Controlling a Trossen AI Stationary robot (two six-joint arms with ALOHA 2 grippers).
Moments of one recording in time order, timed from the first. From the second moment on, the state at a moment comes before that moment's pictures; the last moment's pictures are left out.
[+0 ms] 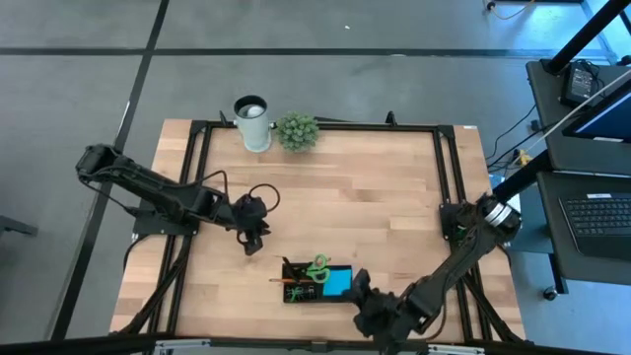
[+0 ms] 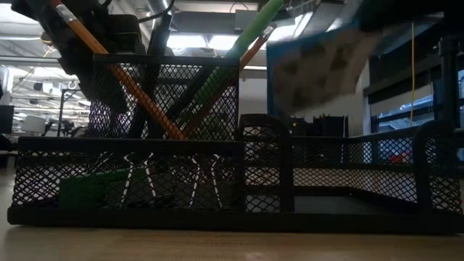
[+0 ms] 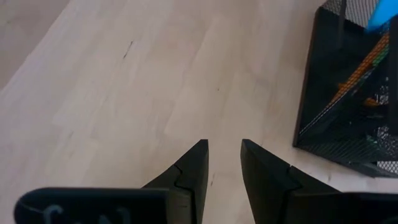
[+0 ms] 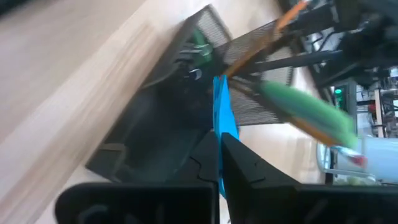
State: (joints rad) left arm -0.26 1.14 0.61 -0.36 -0.18 -0.65; right arm 0.84 1.91 1.32 -0.44 0.81 -0.16
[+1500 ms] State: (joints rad) left arm -0.33 1.14 0.61 -0.34 -0.30 -0.70; right arm 0.78 1.97 1.27 -0.32 0.68 -0.29
